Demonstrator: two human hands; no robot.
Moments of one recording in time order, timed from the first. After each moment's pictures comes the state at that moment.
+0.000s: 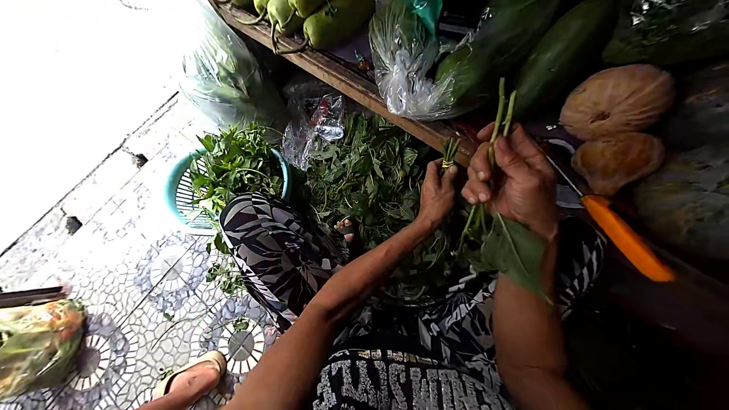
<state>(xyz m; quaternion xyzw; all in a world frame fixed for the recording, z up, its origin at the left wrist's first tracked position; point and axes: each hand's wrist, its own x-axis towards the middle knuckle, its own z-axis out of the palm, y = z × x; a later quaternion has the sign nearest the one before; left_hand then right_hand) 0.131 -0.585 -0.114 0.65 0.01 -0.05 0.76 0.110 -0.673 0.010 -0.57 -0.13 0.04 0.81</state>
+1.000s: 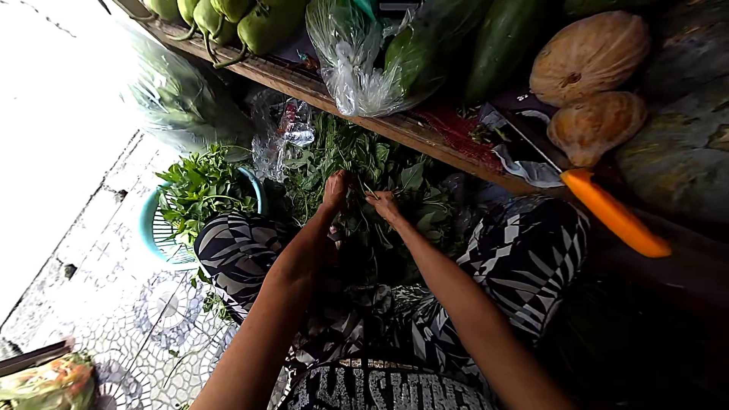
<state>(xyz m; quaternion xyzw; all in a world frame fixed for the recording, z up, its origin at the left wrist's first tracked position) 0.223 -0.434 -0.244 0.95 -0.06 -0.13 0.30 0.159 -0.600 -0.245 -0.80 0.11 0.25 0.53</state>
